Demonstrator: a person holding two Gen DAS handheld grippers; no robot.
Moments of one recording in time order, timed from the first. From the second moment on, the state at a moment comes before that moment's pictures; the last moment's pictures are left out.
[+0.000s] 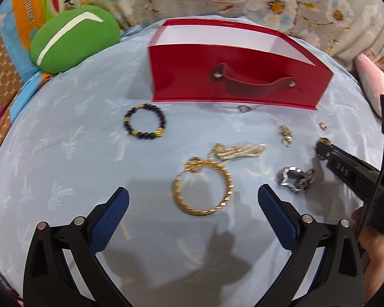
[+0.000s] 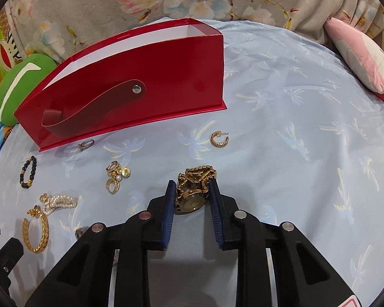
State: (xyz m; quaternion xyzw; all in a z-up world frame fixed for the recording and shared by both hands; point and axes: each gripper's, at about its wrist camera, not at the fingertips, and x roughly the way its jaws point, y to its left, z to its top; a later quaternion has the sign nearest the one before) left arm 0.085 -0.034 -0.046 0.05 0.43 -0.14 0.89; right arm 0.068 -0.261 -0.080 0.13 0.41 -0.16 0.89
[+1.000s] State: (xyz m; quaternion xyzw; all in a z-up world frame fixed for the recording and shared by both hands) left arm 0.083 -0.144 -0.077 0.08 0.45 -0.23 0.86; right arm -0.024 -0.269 -0.075 0.17 0.42 -0.14 0.88
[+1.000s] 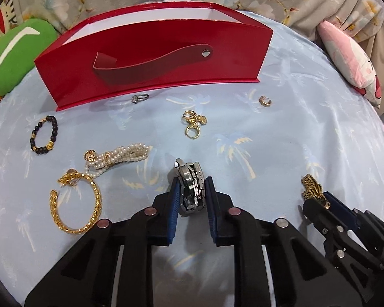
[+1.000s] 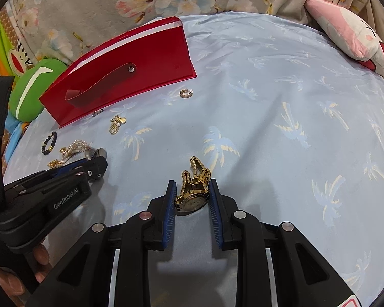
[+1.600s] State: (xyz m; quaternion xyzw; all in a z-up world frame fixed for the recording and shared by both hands) left arm 0.125 -0.062 0.040 0.03 0.38 -0.20 0.90; right arm 0.023 -0.254 0.010 0.15 0.37 -0.10 0.91
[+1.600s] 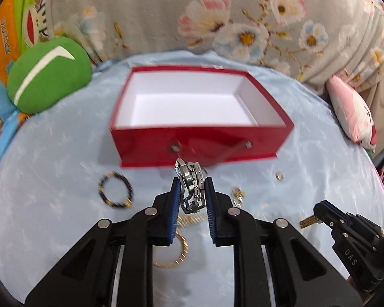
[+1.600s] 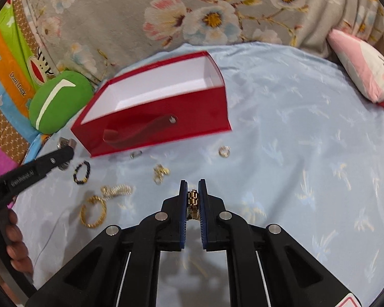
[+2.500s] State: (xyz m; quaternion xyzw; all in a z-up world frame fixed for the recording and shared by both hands) left arm 0.376 -0.121 0.054 0.04 0.40 -0.16 0.90; right arm 0.321 -0.304 0.030 0.16 0.40 -0.04 0.90
